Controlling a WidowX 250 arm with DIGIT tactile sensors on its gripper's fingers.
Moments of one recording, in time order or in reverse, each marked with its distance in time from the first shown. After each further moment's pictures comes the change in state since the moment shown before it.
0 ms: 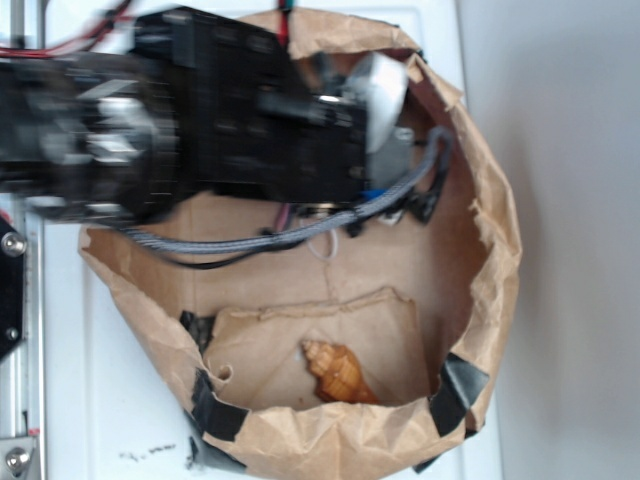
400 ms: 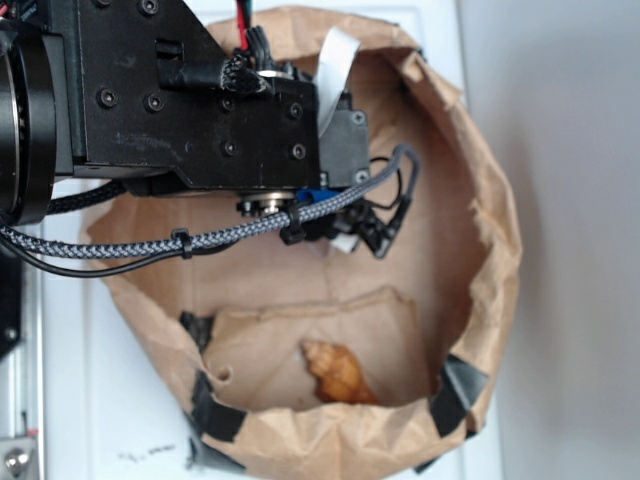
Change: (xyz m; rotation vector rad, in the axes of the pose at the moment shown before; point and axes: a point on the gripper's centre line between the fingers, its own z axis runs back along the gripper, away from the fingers) arm -0.011 0.028 0.044 0.018 0.121 -0.083
